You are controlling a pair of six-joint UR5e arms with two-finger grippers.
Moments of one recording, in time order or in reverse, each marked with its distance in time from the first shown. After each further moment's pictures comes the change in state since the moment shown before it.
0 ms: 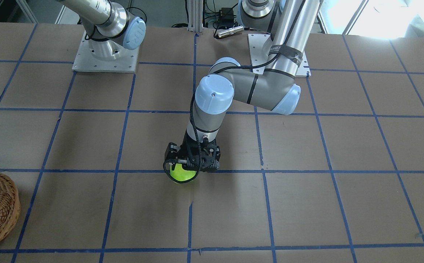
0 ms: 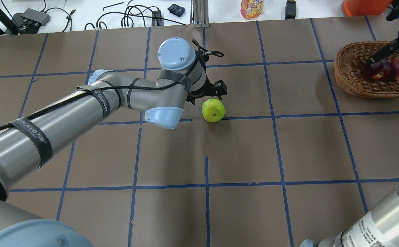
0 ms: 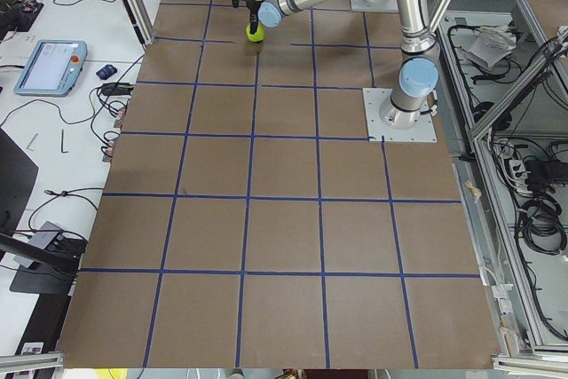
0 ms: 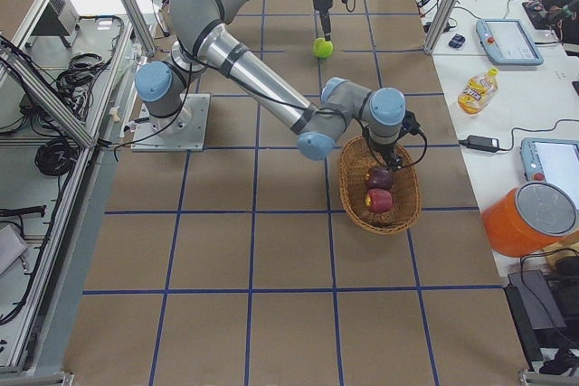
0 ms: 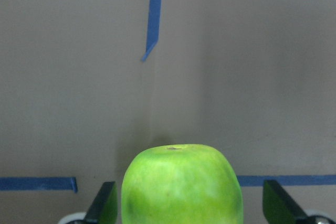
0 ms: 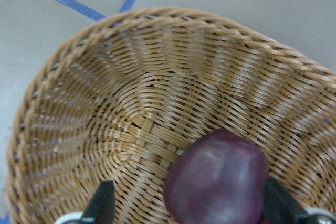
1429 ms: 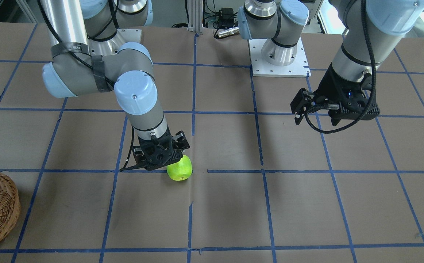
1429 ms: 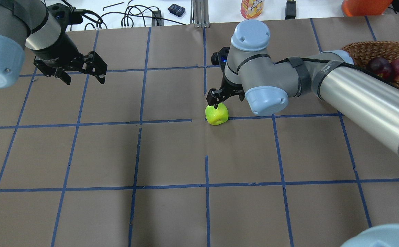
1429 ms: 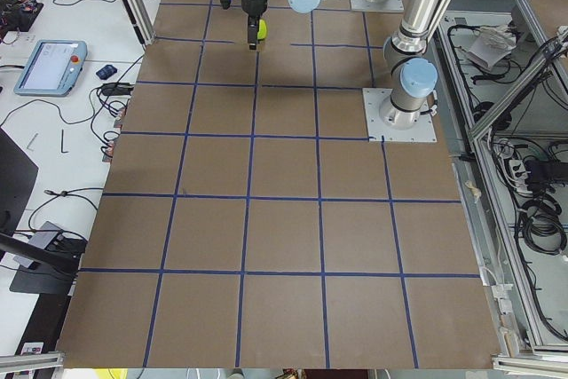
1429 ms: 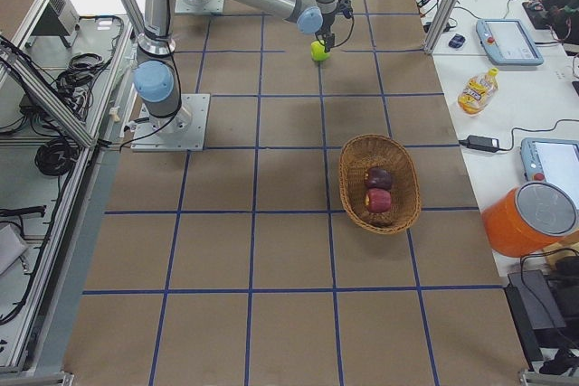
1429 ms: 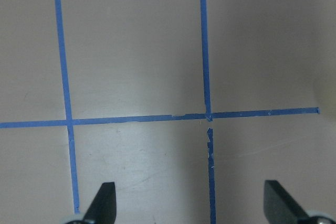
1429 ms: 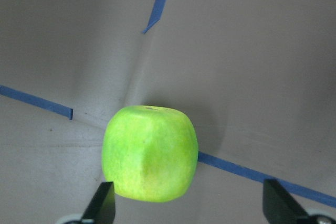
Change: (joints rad) left arm 0.444 0.423 0.048 -0.642 0.136 0.533; right arm 0.770 -0.152 0.335 -0.166 -0.118 1.015
